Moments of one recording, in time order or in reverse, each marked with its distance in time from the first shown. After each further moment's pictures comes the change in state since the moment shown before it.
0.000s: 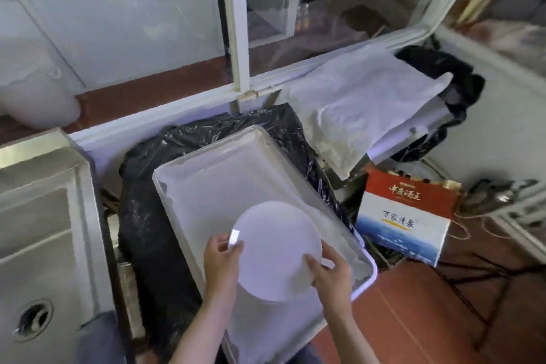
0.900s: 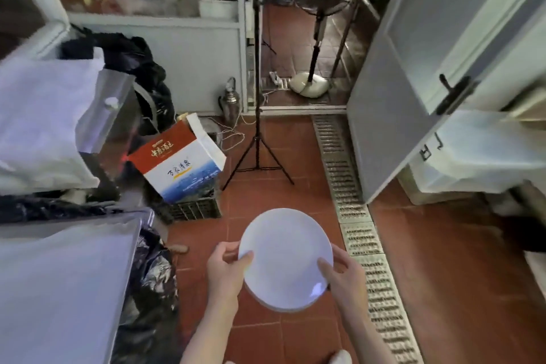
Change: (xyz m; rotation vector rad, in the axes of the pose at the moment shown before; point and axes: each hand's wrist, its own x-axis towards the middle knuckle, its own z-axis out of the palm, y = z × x) left_hand -0.343 -0.168 0.114 0.575 -1.009 0.216; right_hand -0.346 0.207 -0.311 0.264 0.971 0.136
